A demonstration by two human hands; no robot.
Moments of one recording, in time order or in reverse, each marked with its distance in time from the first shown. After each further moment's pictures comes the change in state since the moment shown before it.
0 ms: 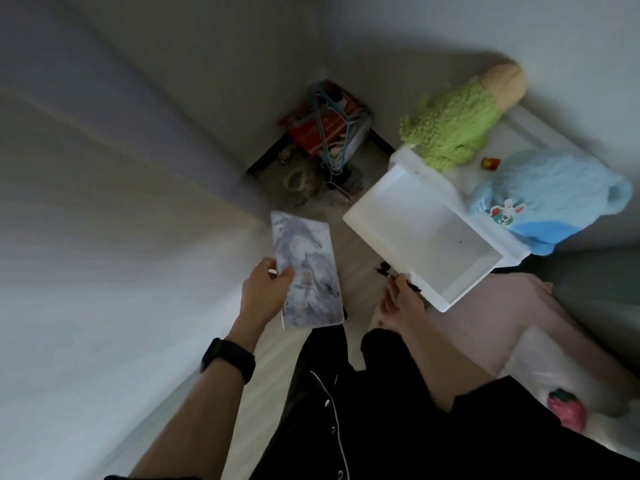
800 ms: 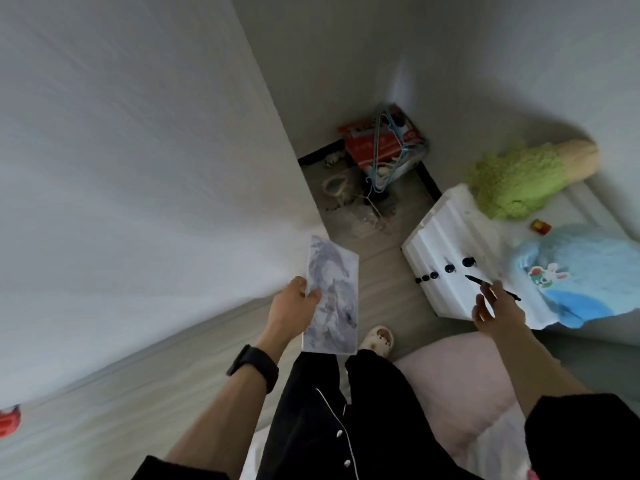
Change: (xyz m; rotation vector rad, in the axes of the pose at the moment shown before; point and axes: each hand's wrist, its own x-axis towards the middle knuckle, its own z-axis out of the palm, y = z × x) left_hand -0.040 -0.041 0.019 -0.075 -0.035 -0.098; right_hand -0.028 -0.142 -0.014 -0.282 0.117 -0.276
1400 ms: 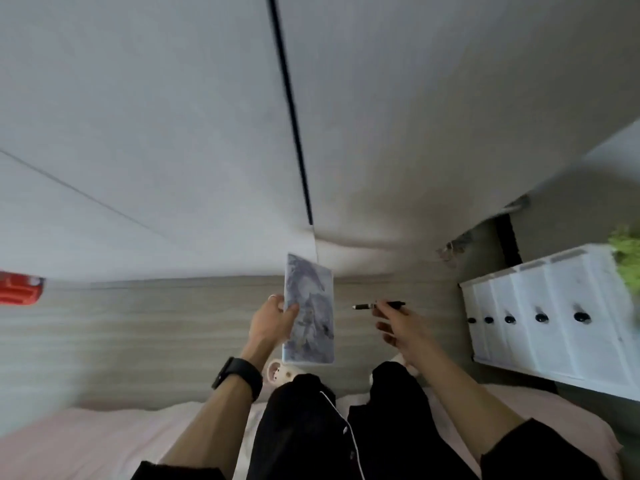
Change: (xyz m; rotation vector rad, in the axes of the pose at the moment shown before) left_hand -0.067 -0.293 -0.128 -0.276 0.168 -0.225; right_hand -0.183 0.326 0.143 -0.959 -0.530 -0.205
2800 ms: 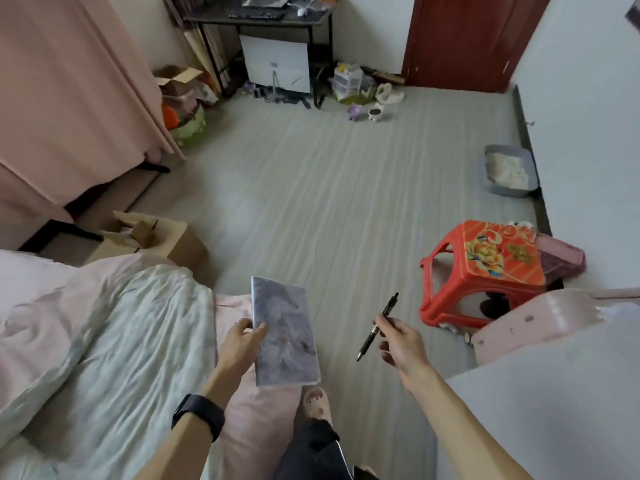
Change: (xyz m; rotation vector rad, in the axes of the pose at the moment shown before) left_hand -0.165 -0.708 -0.522 -1.575 1.327 -0.995; right_hand -0.372 0.173 1.091 -1.381 -1.246 -0.353
